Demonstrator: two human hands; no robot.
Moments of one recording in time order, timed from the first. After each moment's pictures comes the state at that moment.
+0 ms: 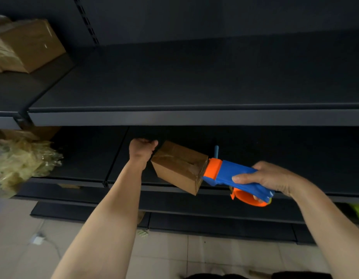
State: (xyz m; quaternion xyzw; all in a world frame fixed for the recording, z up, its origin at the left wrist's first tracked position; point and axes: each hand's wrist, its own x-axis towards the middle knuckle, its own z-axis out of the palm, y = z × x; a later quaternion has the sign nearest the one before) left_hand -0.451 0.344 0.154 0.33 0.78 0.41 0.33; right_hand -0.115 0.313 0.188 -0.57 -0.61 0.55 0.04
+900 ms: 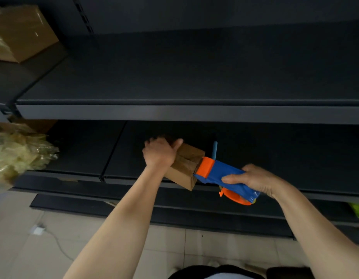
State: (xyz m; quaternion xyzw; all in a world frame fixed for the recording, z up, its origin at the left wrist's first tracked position) left_hand -0.392 0.335 0.147 0.55 0.83 0.06 0.08; right_hand -0.131 0.318 0.157 -0.59 -0.58 0.56 0.03
